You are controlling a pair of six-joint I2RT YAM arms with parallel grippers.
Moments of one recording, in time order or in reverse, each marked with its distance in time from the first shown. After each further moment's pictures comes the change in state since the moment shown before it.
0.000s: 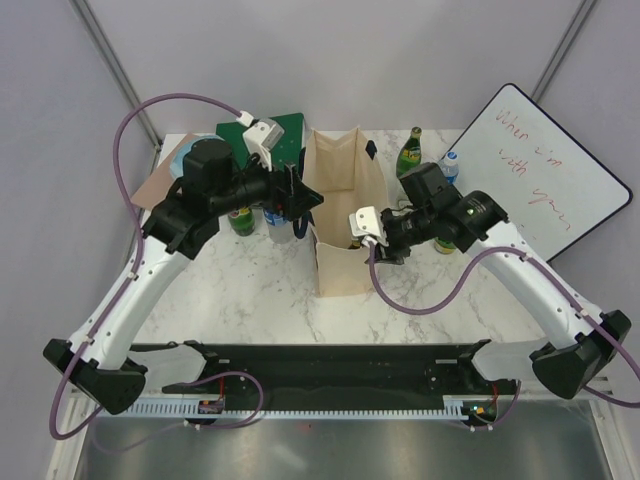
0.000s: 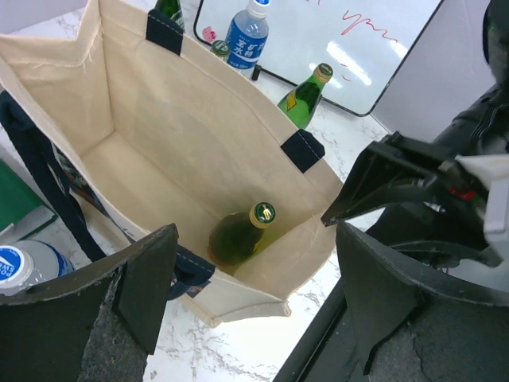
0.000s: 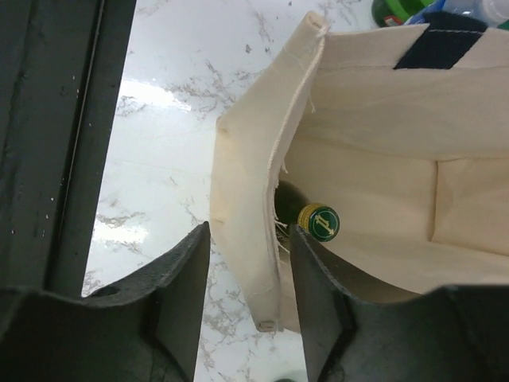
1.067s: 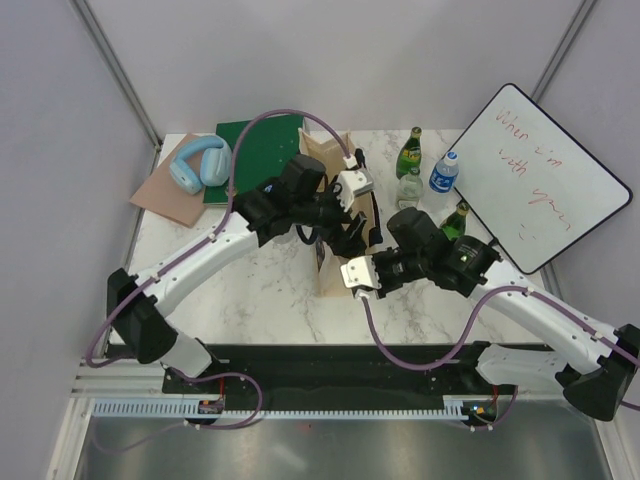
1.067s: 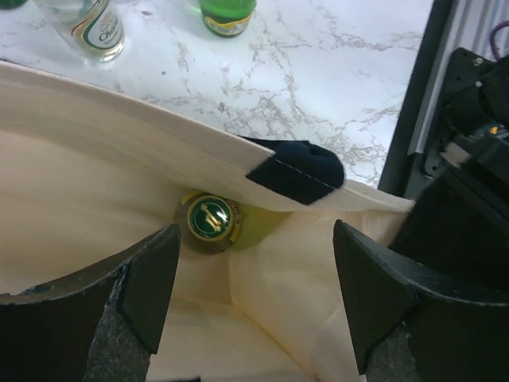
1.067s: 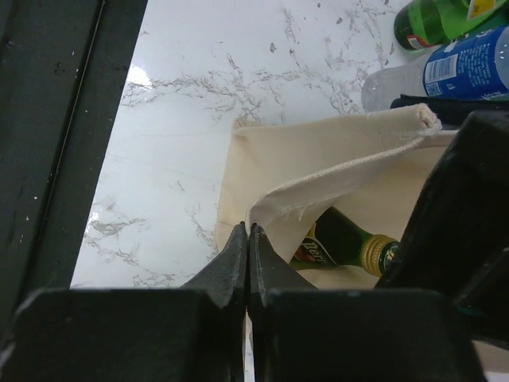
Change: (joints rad) left arm -0.243 0.310 0.020 -0.034 0.043 0.360; right arm 0.234 -0.176 -0.320 0.242 0.211 0.021
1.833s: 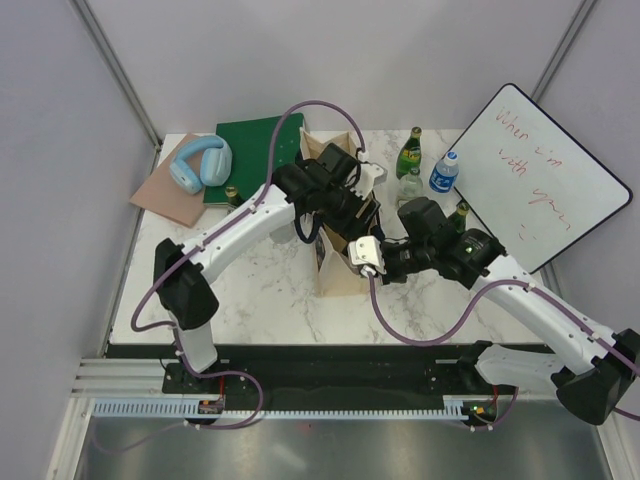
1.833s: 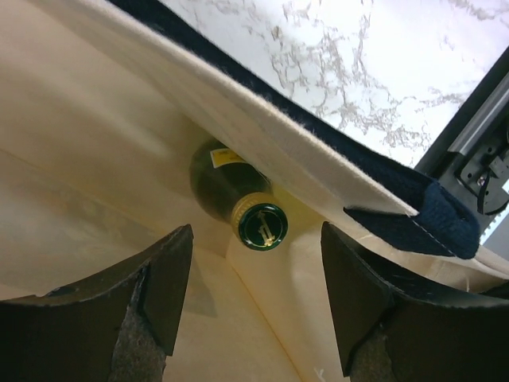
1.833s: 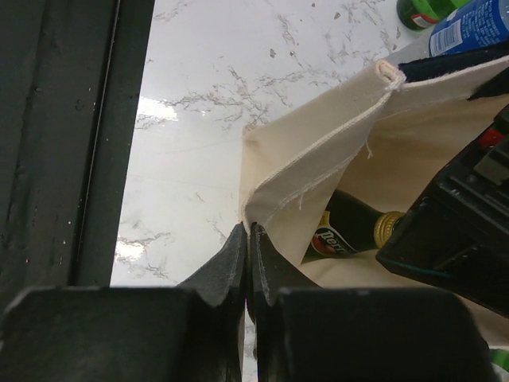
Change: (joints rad) left arm -0.016 0.306 0.357 -0.363 -0.209 -0.162; right arm -0.116 0.004 0.000 0.012 -0.128 0.127
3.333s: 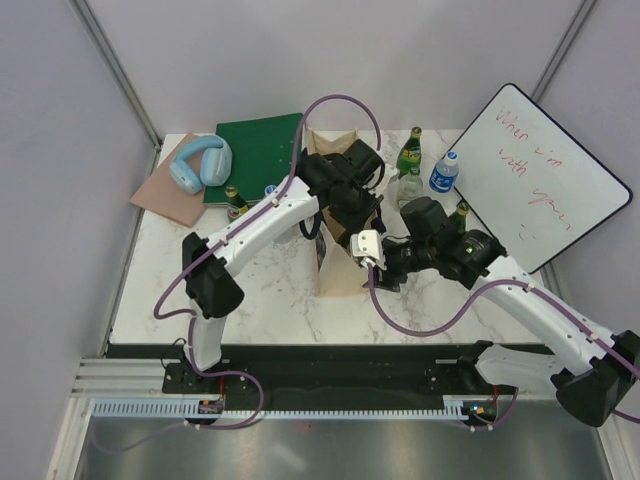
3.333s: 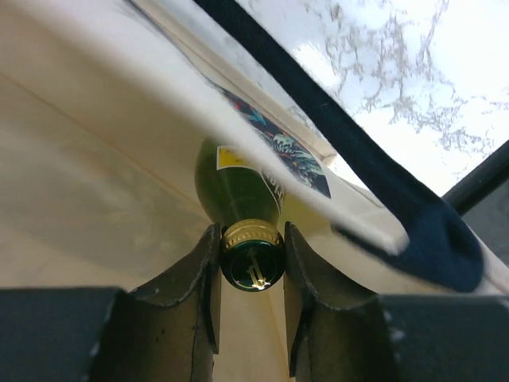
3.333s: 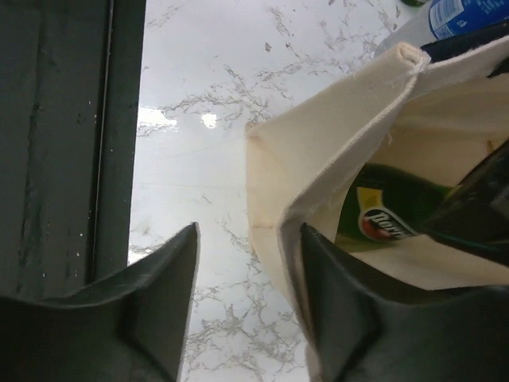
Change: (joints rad) left arm -0.072 0.179 0.267 -0.234 -0.211 -0.035; right arm -0.029 -0.006 -0.025 0.032 -0.005 0.082
